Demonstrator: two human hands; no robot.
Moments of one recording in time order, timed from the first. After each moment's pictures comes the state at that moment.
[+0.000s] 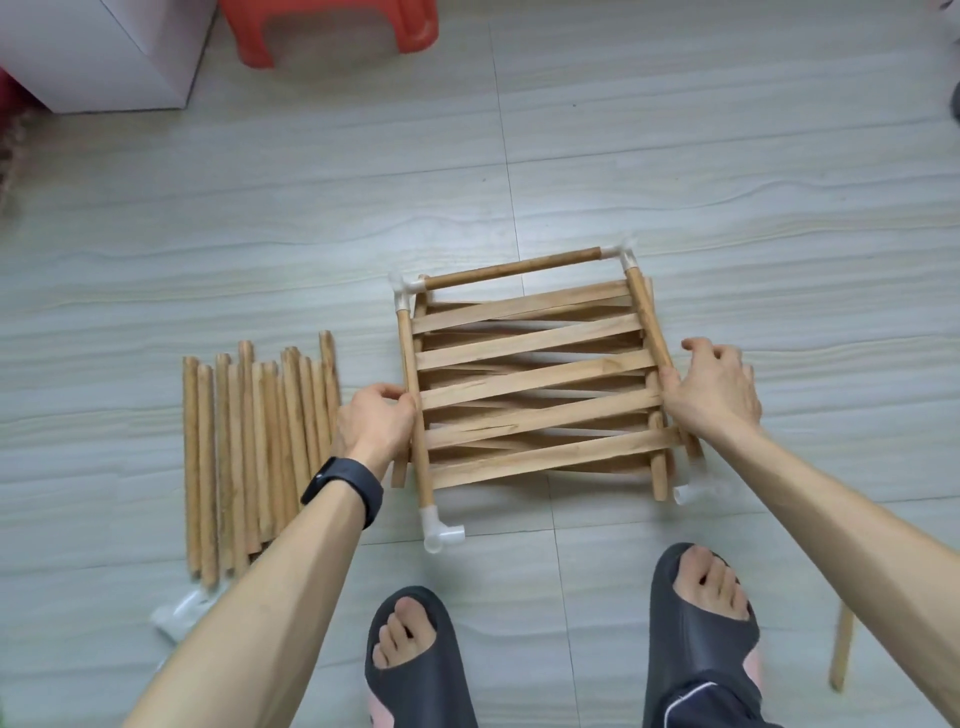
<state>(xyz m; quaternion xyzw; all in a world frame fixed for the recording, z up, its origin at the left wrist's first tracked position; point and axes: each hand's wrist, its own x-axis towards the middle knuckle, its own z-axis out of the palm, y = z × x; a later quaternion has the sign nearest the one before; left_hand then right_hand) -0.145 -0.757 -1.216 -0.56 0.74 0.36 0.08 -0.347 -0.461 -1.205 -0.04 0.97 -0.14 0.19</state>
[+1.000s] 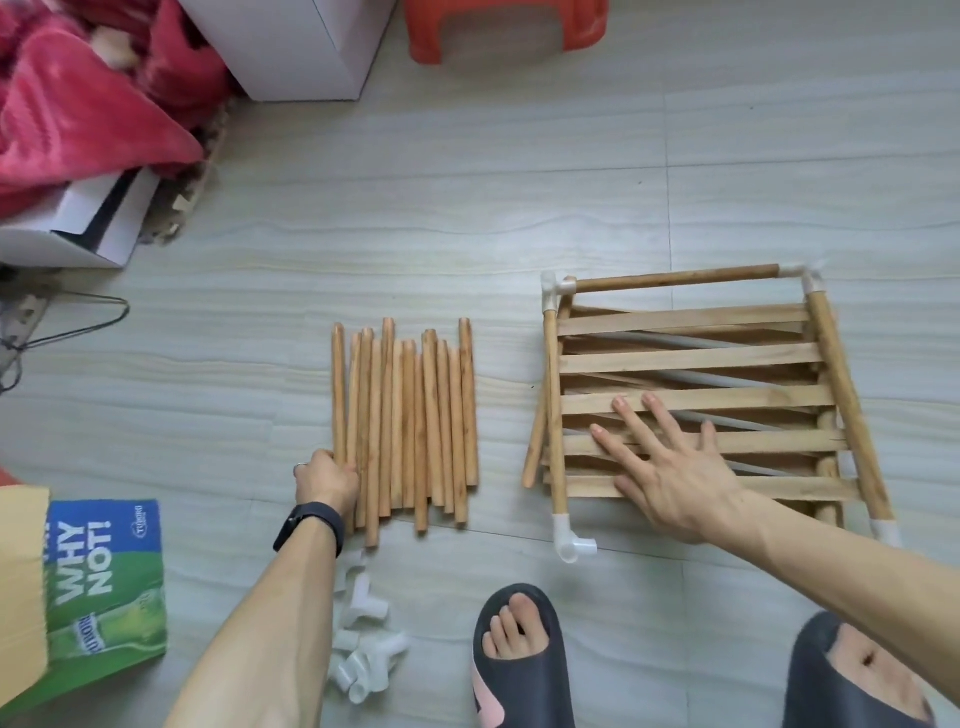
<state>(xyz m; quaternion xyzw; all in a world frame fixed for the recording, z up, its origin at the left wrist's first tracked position) 0.052 -0.886 -1.254 -0.70 0.66 0.25 0.13 -0.230 -0.572 -1.238 -0.51 0.80 0.16 0.27</state>
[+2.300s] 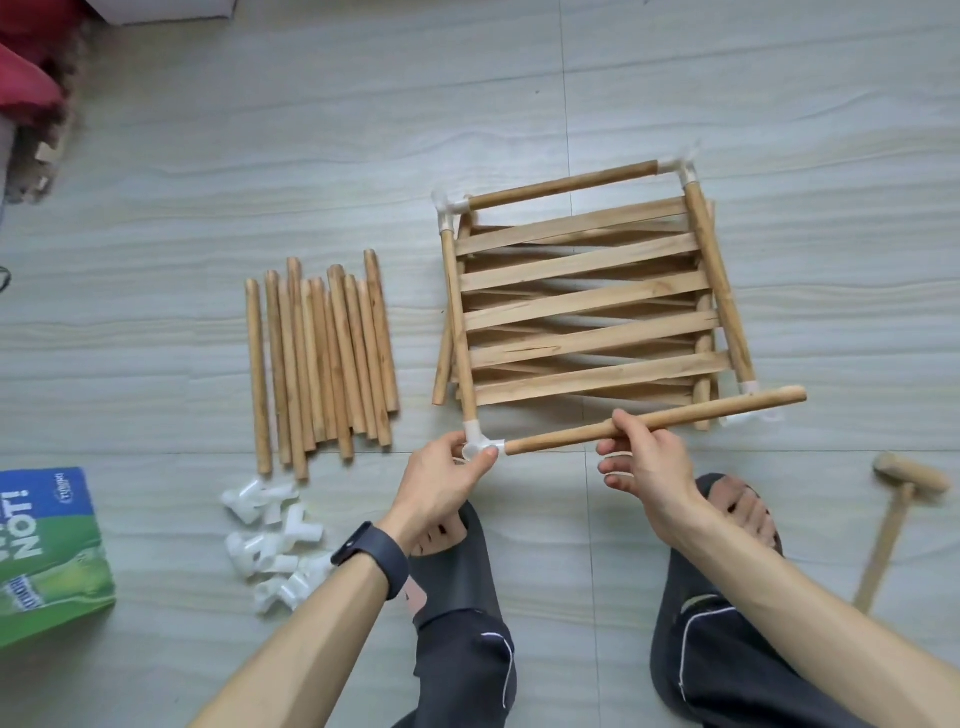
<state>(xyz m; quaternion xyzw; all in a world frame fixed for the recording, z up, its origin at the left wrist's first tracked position) -0.026 -0.662 -1.216 -0.45 0.75 0.45 0.18 -0.173 -0.467 -1.206 0.18 0.68 -0.58 0.41</state>
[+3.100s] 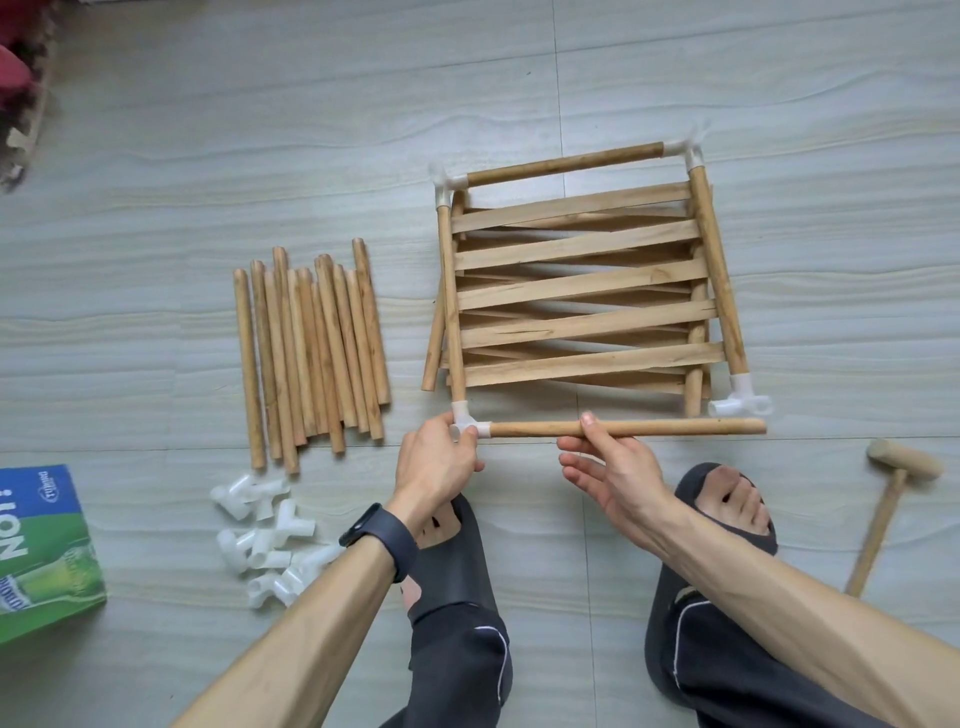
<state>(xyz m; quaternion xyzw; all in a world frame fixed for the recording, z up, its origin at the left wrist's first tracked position) -0.048 -0.656 -1.205 -0.49 0.76 0.38 0.19 -0.152 -0.471 -1.228 0.23 0.55 -0.64 0.48</state>
